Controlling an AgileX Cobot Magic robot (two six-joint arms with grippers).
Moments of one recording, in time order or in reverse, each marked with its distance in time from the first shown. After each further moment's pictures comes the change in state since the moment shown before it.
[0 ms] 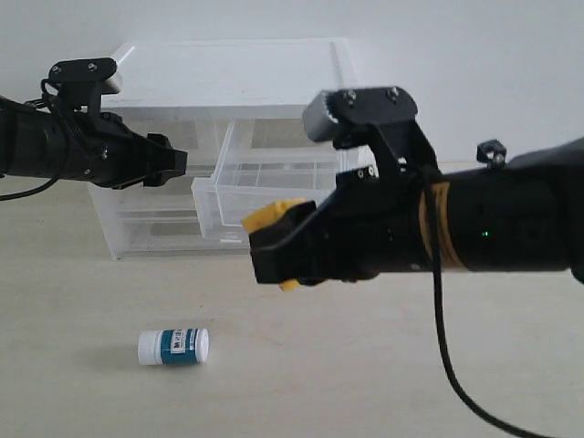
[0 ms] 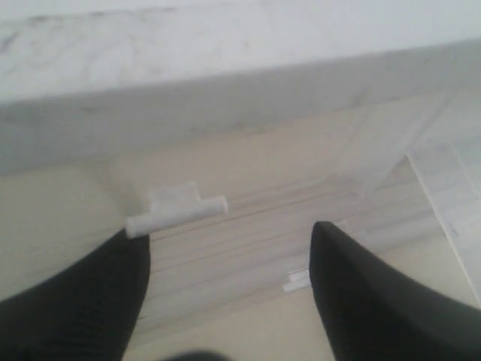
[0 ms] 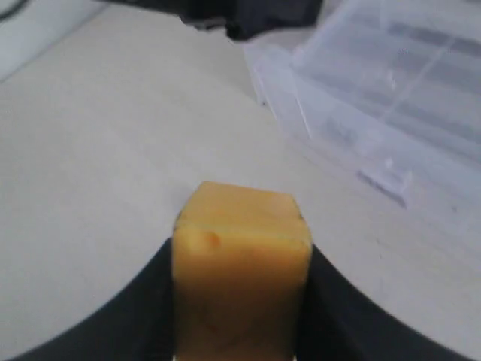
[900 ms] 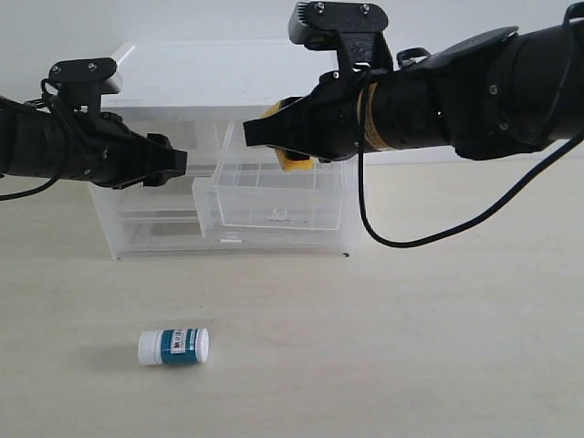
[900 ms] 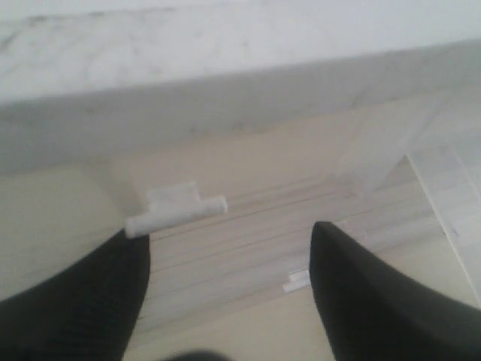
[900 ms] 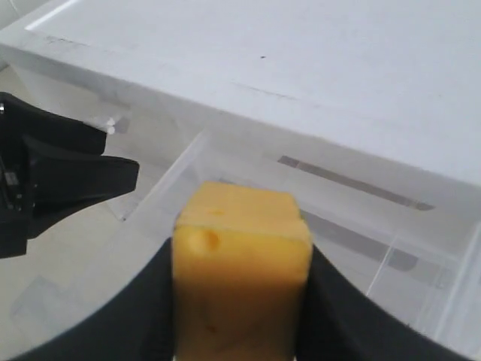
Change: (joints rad) left arm 0.000 0.000 0.000 0.000 0.002 0.000; right arm -0.127 0.310 -0.395 -0.218 0.139 0.197
